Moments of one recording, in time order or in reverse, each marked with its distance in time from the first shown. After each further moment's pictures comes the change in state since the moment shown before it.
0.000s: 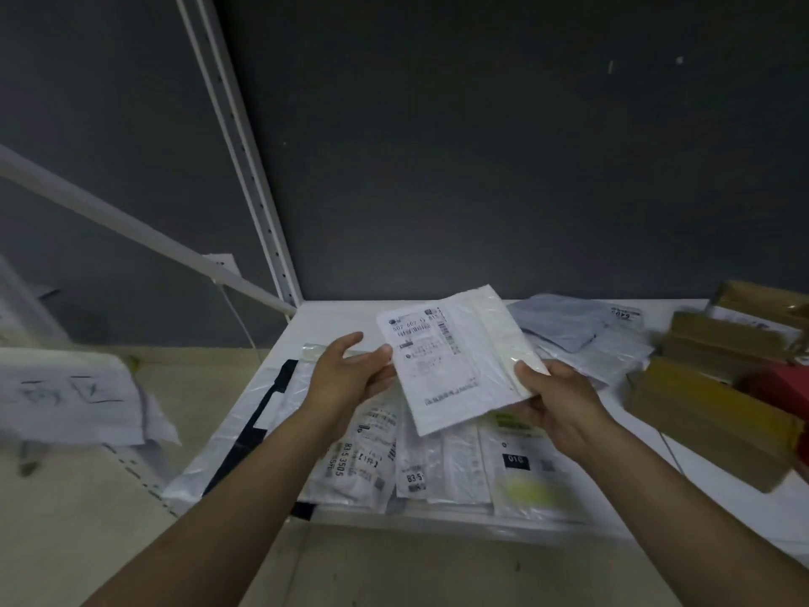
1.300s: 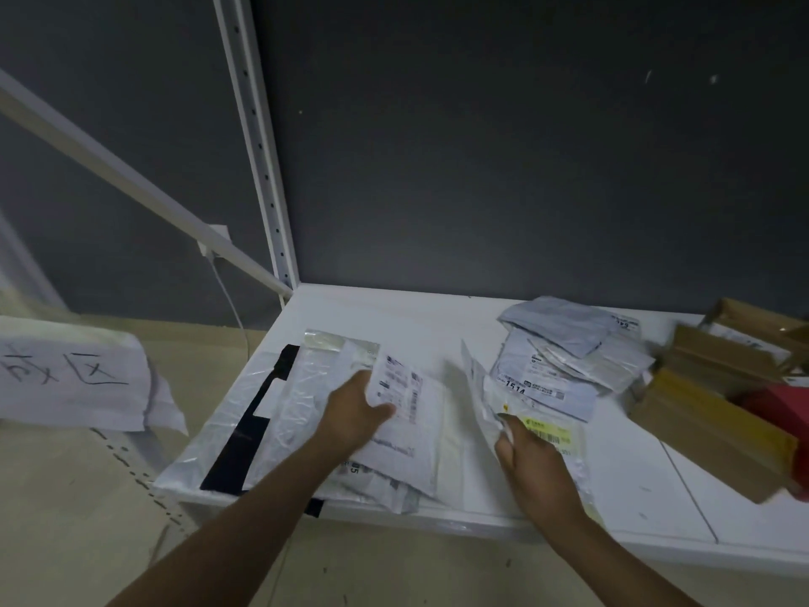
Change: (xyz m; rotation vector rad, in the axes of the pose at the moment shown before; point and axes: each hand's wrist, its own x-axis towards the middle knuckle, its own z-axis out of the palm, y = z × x) left_hand 0.031 -0.060 -0.051 0.735 -0.100 0.138; right_hand -0.017 0.092 0.018 -1.244 0.014 -0.515
